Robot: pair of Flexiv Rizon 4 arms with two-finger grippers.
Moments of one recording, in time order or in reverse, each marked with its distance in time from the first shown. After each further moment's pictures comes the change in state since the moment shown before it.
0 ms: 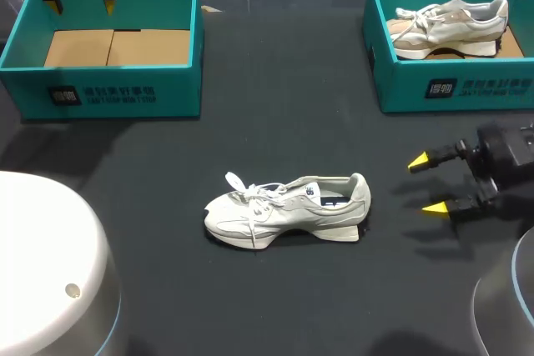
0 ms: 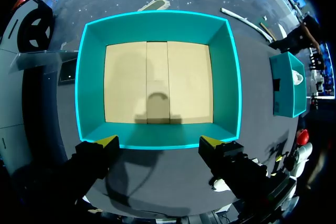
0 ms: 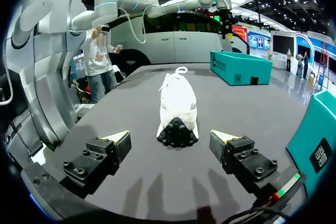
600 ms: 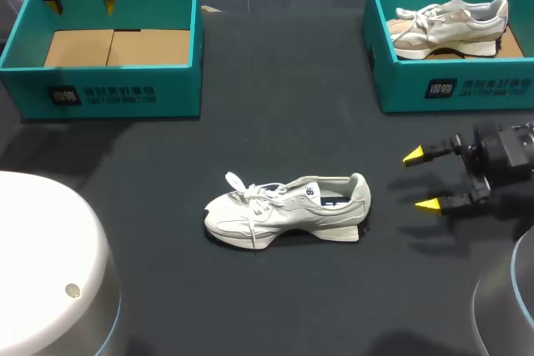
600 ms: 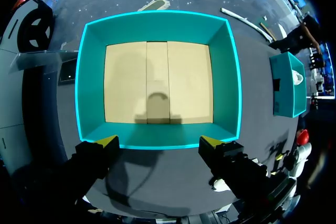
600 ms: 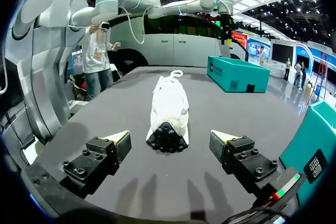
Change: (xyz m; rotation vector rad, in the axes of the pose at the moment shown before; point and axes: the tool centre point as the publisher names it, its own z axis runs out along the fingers) left arm 0.000 0.000 0.000 0.000 0.000 0.000; right arm -0.011 -0.001 0.008 -0.041 -0.051 -0.068
